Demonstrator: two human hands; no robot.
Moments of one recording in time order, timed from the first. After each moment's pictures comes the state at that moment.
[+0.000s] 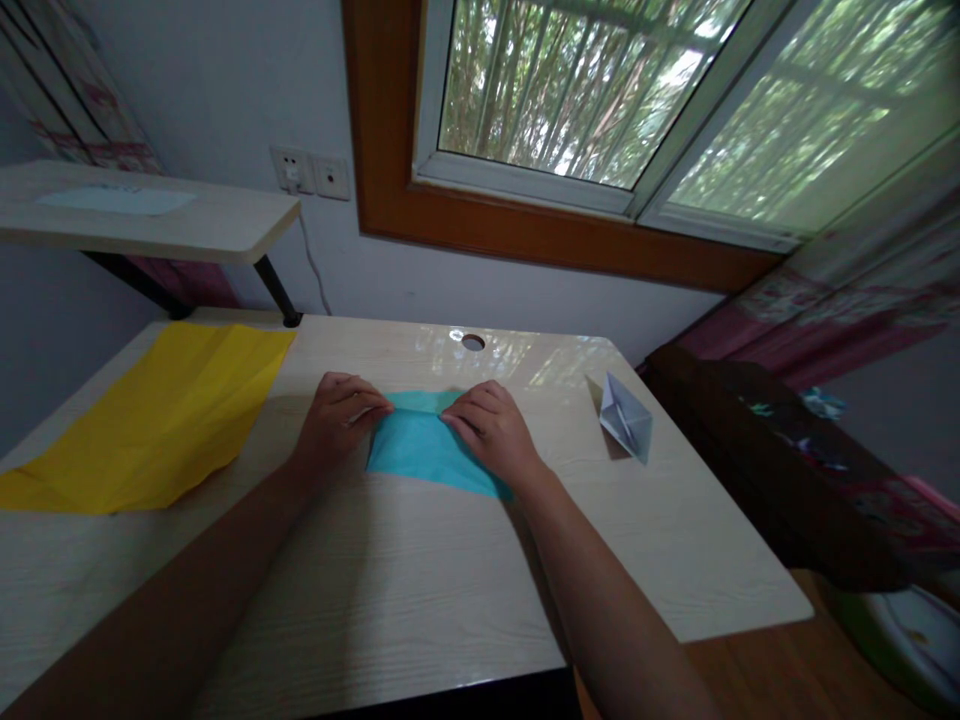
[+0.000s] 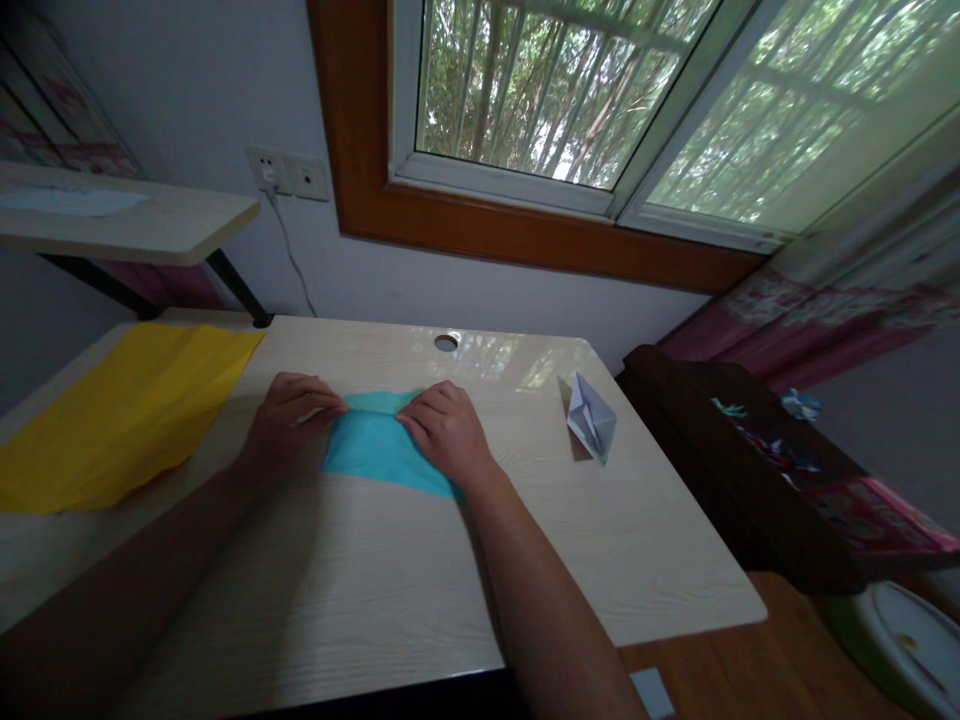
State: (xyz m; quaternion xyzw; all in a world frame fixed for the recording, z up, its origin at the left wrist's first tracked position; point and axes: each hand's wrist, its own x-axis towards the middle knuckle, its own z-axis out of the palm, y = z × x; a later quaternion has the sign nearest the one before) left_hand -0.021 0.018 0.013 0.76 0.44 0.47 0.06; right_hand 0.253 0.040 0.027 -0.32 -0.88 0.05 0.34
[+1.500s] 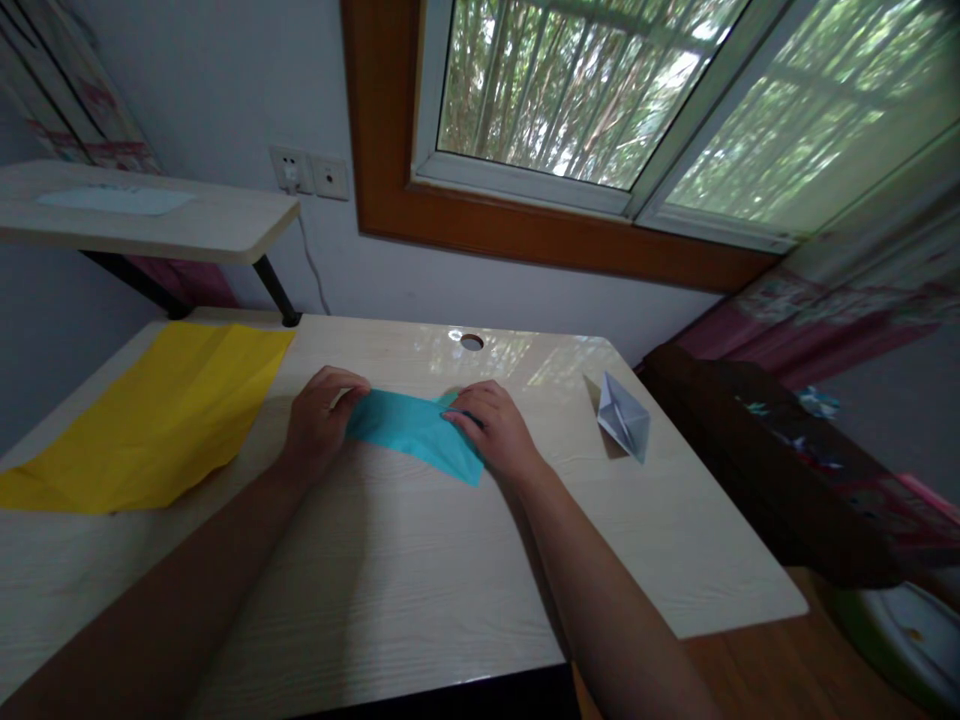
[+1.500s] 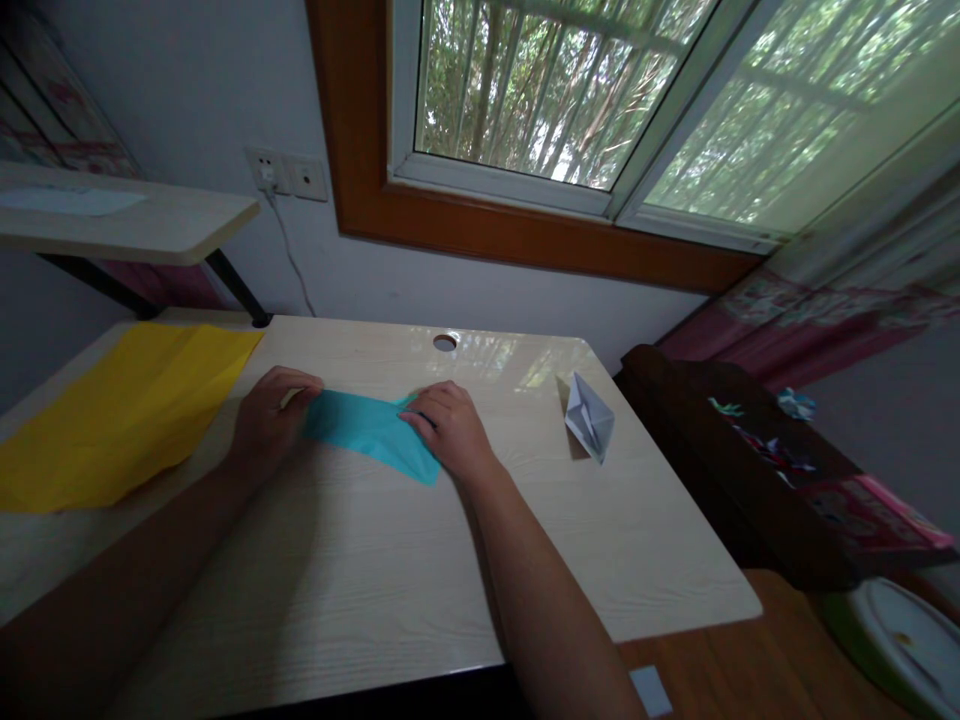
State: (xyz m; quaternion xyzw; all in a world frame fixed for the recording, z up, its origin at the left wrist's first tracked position) left_hand -0.030 0.020 0.013 0.69 0.49 0.53 0.07; right_hand 0.258 0.048 0.021 -0.33 -0.87 0.08 0.34
